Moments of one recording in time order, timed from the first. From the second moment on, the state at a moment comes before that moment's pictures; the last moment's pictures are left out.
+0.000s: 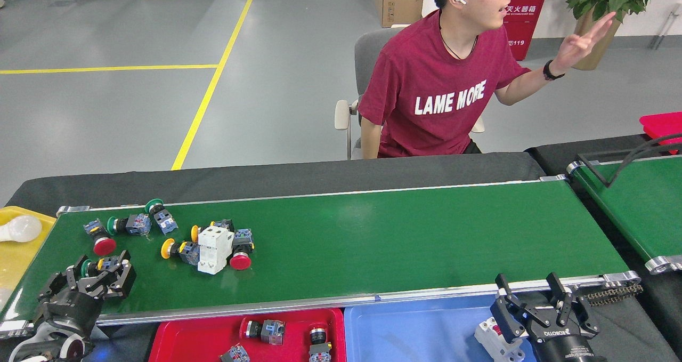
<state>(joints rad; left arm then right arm) -0.14 0.24 0.39 -1.18 -1.40 -0.45 -0.12 0.19 -0.23 0.06 -1.76 1.09 0.04 -0.01</state>
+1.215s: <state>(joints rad) 0.32 0.05 0.57 -1.72 -1.36 -0.74 0.00 0.20 -0.23 0.03 -1.76 1.09 0.04 -0.01</state>
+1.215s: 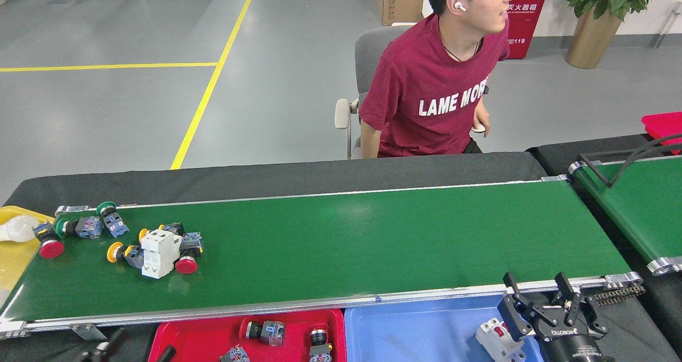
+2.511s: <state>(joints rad) -0.27 0.37 0.26 -0.87 -1.47 -0.40 0.12 0.20 -0.23 0.03 -1.76 1.09 0.05 -0.01</state>
